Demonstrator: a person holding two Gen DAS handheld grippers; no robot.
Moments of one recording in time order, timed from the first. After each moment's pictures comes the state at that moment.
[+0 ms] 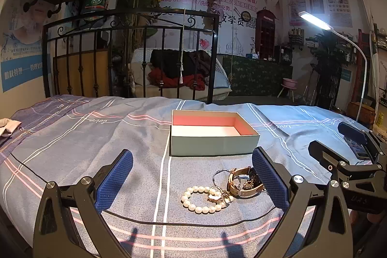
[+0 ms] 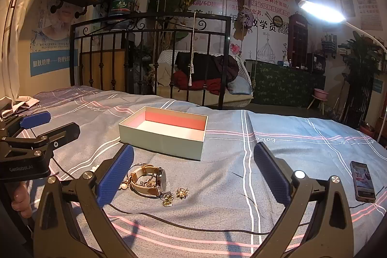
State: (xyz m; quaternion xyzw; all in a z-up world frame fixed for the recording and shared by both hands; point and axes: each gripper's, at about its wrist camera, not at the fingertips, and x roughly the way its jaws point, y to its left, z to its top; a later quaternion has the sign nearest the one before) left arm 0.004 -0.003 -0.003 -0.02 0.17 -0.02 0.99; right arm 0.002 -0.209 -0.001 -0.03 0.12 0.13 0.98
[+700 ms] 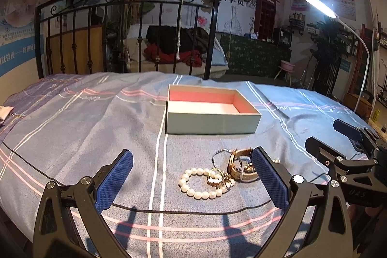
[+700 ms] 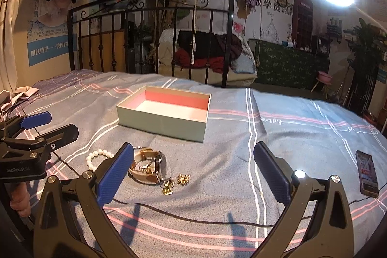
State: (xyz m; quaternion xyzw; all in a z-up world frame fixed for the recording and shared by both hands) left arm 0.028 0.001 -0.021 -0.03 0.26 -0.04 0.96; right arm 0.031 -0.209 -0.009 -0.03 0.22 0.14 0.97
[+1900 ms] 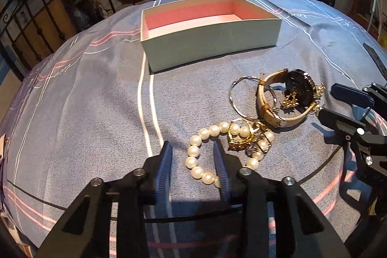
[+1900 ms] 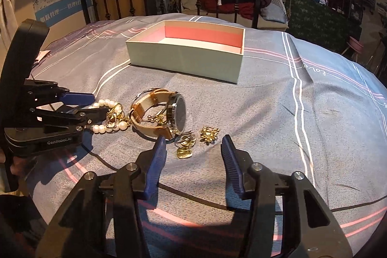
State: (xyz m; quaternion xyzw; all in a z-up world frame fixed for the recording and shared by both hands) left arm 0.096 -0.016 -0.078 0.11 0.46 -0.07 0.88; right arm 0.073 -0.181 -0.070 -0.06 0.36 0.21 0.91
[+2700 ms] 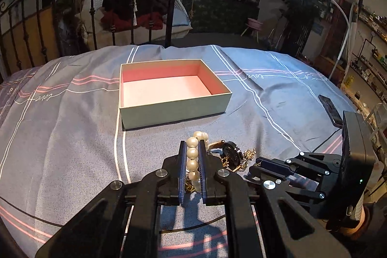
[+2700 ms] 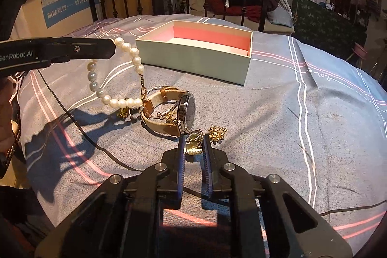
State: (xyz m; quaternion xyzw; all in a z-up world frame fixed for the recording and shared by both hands) left arm 0.084 -0.021 -0.001 0.00 0.37 -0.16 0.92; right arm 0.064 -0.184 -0.063 -0.06 0.35 0.23 0.91
